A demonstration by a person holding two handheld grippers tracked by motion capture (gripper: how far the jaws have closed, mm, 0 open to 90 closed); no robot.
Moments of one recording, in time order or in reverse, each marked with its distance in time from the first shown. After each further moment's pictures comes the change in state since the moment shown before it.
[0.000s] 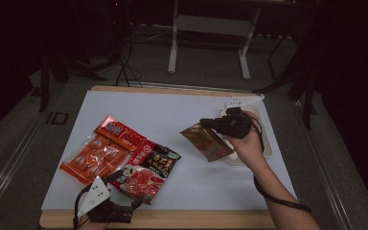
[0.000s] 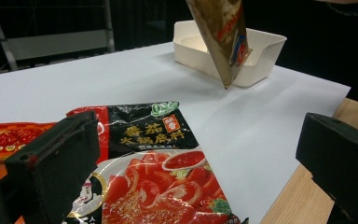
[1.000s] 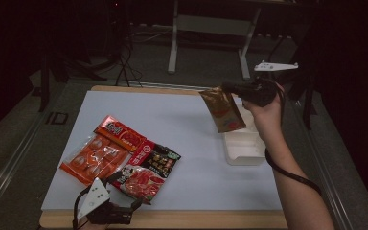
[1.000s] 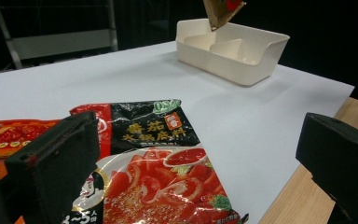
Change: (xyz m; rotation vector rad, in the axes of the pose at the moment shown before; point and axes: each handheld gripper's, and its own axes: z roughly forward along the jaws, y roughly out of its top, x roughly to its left) left arm -0.003 -0.002 -0.004 0.000 0.020 -0.002; right arm -0.055 0.056 -0.056 -0.162 -0.135 0.076
